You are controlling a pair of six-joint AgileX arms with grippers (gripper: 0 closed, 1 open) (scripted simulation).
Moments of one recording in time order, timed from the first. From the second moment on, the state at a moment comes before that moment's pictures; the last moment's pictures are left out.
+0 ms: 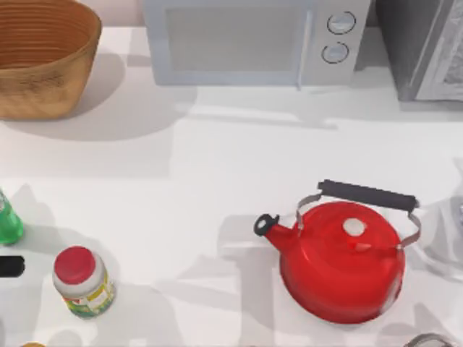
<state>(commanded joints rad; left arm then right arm) 0.00 0.00 0.00 0.00 0.00 0.00 0.00 0.00 0.00 0.00 0.00 0.00</state>
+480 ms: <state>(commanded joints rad) 0.00 0.03 0.02 0.02 0.01 0.00 0.00 0.00 0.00 0.00 0.00 0.00</state>
